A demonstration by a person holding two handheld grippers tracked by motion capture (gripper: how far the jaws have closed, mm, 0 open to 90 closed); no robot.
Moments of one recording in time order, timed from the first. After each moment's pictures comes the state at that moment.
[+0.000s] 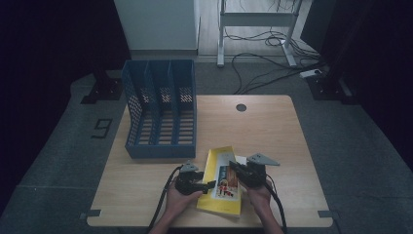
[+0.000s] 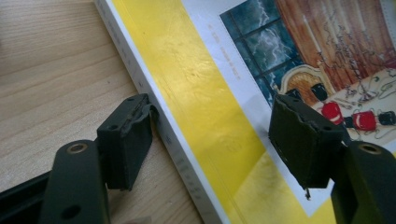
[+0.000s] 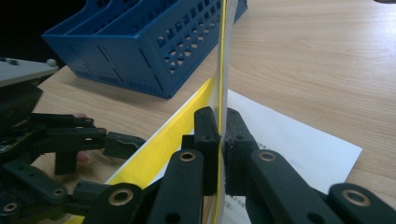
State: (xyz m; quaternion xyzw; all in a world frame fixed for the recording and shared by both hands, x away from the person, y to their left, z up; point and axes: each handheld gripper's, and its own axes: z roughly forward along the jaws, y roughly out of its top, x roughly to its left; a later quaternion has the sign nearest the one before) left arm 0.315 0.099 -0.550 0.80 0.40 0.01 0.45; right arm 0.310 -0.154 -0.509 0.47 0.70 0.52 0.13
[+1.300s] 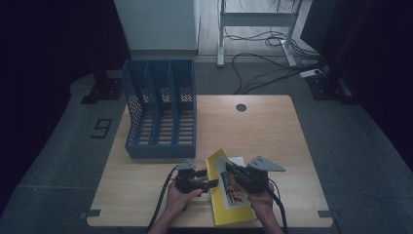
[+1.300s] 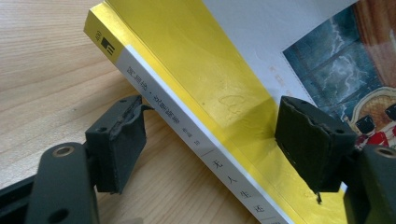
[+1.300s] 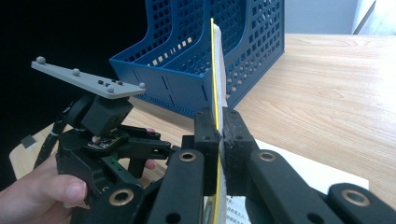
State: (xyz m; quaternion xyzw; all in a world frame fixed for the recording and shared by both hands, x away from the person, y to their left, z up) left arm 0.318 0.101 -0.545 0.77 0.39 -0.04 0.50; right arm 0.277 -0.147 -0.466 0.41 0.70 0.57 0.15
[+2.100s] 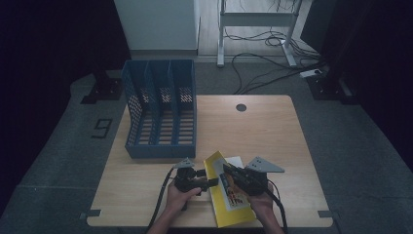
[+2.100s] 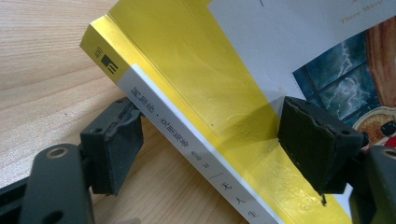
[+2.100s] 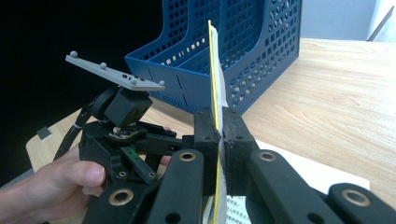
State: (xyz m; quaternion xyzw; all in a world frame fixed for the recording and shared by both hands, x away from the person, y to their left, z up) left arm 0.322 0.105 -0.546 0.76 0.39 -0.06 0.52; right arm 0.272 -0.144 -0.461 0.38 0.71 0.57 0.14
